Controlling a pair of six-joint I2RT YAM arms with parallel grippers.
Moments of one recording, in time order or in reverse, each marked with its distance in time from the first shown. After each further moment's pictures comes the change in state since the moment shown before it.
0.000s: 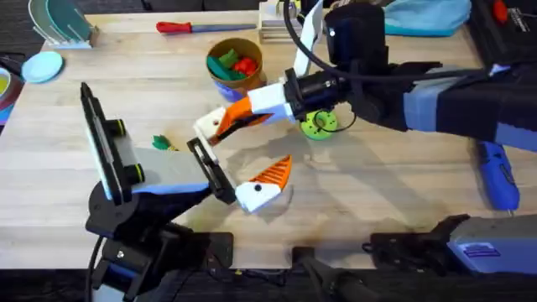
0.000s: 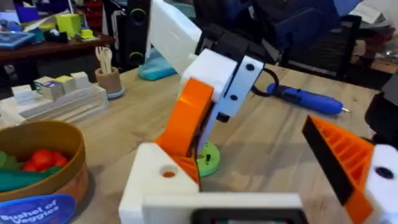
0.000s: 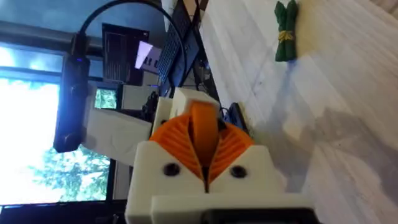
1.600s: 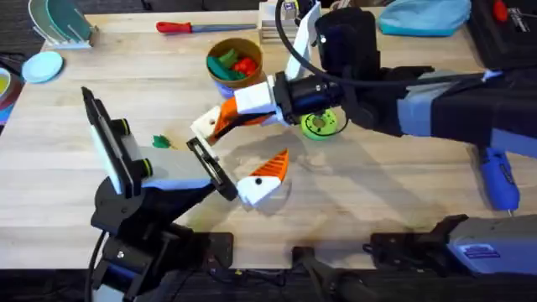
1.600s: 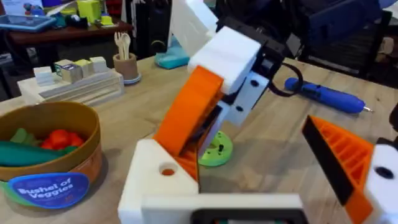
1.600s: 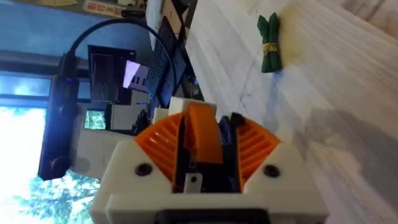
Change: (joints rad) left arm -0.006 0.000 0.001 -0.062 -0.086 0.020; right arm 0.047 0.000 -0.001 0.010 0.123 0.049
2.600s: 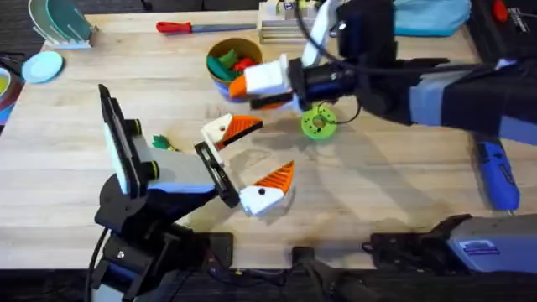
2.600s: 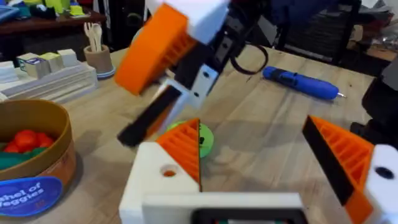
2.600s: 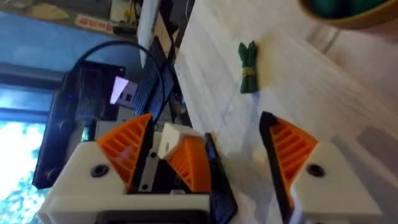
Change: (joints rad) left arm -0.018 0.000 0.001 -0.036 0.073 0.010; right arm -0.110 0.001 0.000 0.006 -0.003 -0.089
